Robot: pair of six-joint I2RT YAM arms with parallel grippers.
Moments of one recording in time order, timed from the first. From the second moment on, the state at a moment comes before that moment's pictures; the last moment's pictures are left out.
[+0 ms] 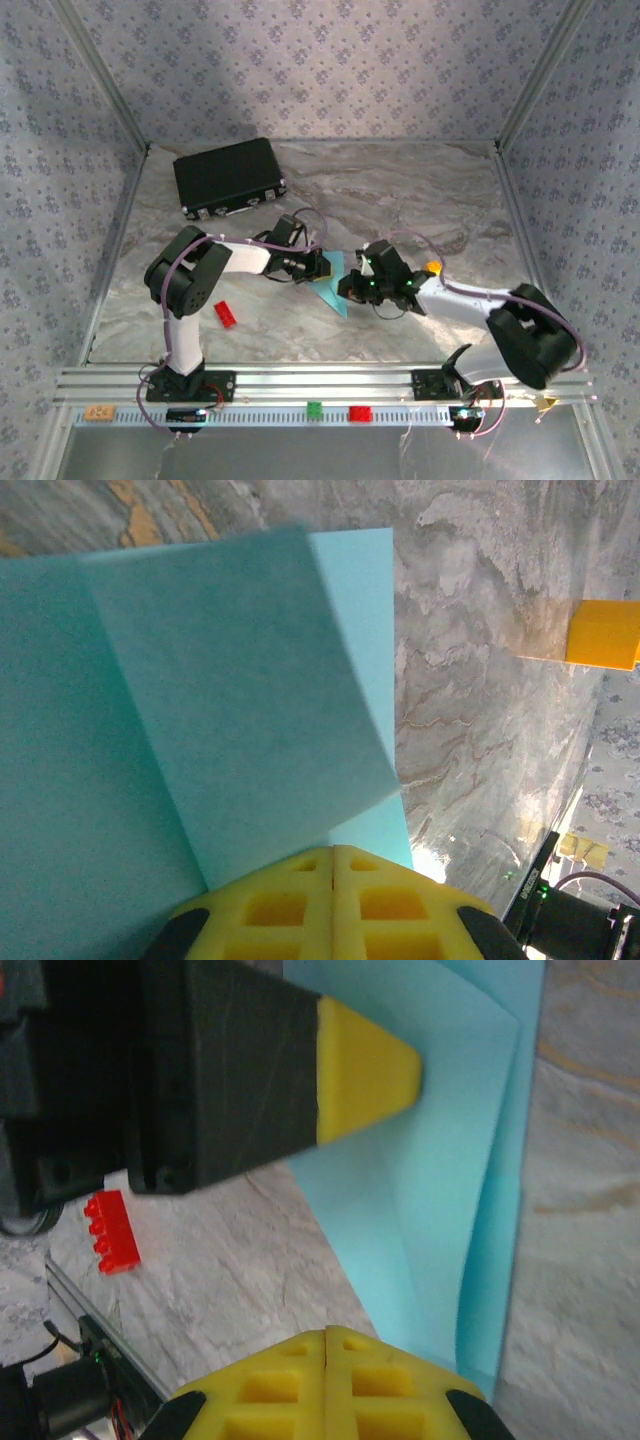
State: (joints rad) left arm -0.64 1.92 0.93 0.07 0.64 -0.81; right arm 0.71 1.40 0.57 0.02 -0.37 0.90
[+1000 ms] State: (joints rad) left arm -0.65 1.87 0.93 0.01 0.62 -0.78; right arm 0.66 1.63 0.51 0.33 -0.45 0.95
